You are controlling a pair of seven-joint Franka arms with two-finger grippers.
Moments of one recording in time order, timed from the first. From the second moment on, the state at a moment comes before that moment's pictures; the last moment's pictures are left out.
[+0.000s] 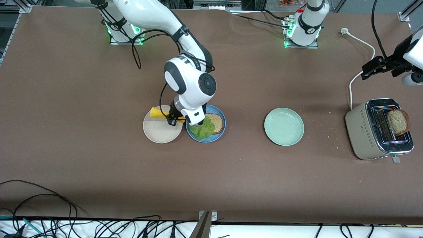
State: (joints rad) left arm -0.08 -0.01 0.05 -1.56 0.04 1.48 -0.13; right arm 0.79 0.77 -0.14 -1.22 -0.33 1.65 -0.64
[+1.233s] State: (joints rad) left arm 0.03 0.26 0.06 -1.48 0.23 1.53 0.04; right arm 0.23 0.69 -0.16 -1.30 0.52 1.52 -1.55
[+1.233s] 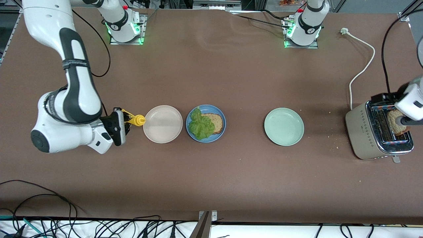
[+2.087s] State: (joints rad) left arm 0.29 0.46 0.06 -1.44 0.19 1.75 0.26; right arm 0.00 0.82 -0.15 -1.43 0.79 1.42 -2.29
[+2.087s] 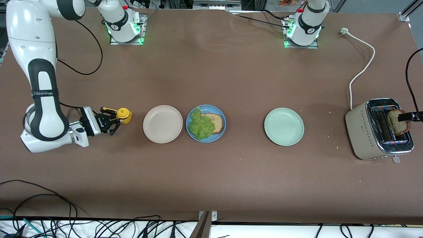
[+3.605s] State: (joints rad) left arm 0.36 0.54 0.04 -1.44 0.13 1.80 0.34; right arm -0.06 0.91 -0.15 -1.43 0.88 1.42 -2.51
